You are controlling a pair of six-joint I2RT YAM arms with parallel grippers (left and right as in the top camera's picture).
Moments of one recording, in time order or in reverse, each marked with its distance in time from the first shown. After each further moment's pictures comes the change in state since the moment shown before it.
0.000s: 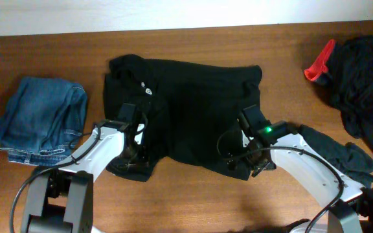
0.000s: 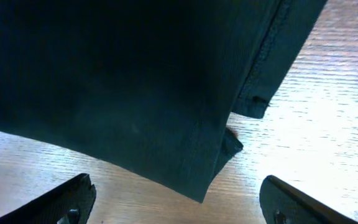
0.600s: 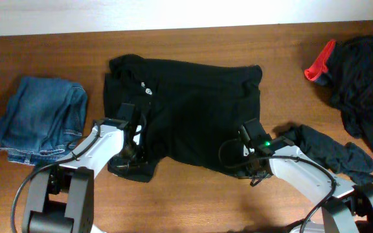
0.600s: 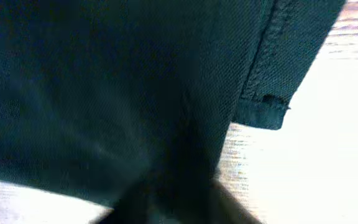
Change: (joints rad) left arm 0.010 0.020 0.013 -0.051 0.005 -0.046; right arm 0.000 -0.001 -0.180 0.211 -0.004 0.072
